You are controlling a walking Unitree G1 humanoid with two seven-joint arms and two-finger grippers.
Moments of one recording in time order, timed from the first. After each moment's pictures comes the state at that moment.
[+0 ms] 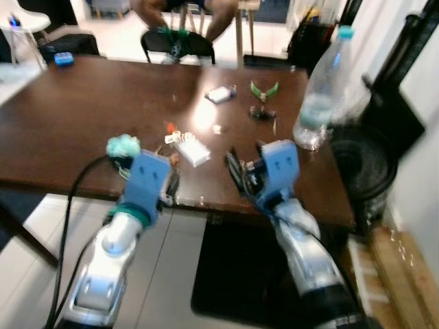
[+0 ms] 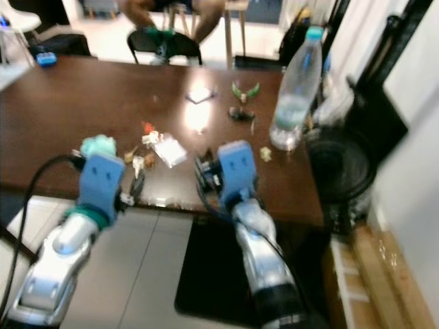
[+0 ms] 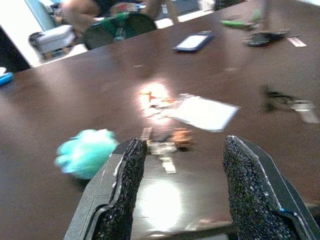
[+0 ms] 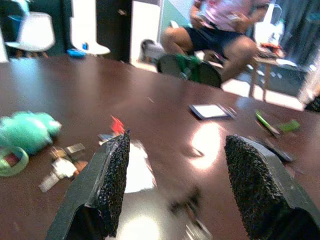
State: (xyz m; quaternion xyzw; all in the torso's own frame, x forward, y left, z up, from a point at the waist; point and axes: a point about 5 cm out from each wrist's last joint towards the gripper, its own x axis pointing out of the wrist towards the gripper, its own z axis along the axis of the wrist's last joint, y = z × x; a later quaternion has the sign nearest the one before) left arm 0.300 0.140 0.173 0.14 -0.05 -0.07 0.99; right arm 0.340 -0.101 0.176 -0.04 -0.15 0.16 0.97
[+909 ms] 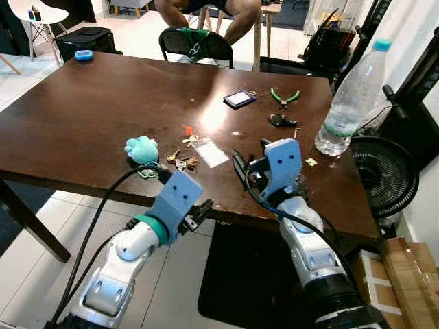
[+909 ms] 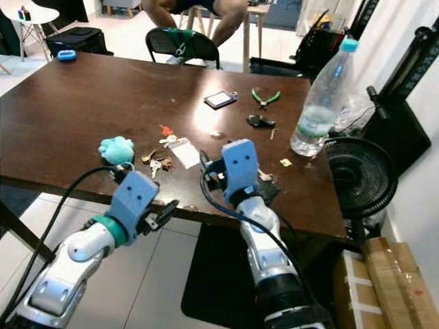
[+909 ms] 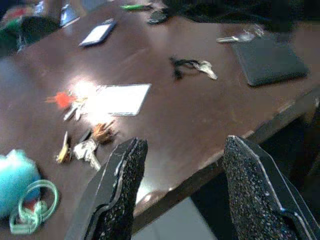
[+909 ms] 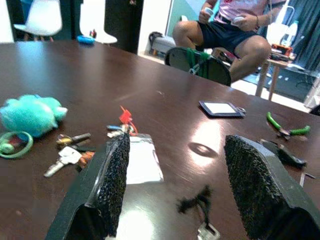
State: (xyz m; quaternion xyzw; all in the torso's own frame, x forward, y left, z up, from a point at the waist) left arm 0.296 0.094 0.155 0.21 -0.03 -0.29 0.93; right arm 0.346 -0.119 0.173 -0.09 -0.14 0.15 0.98
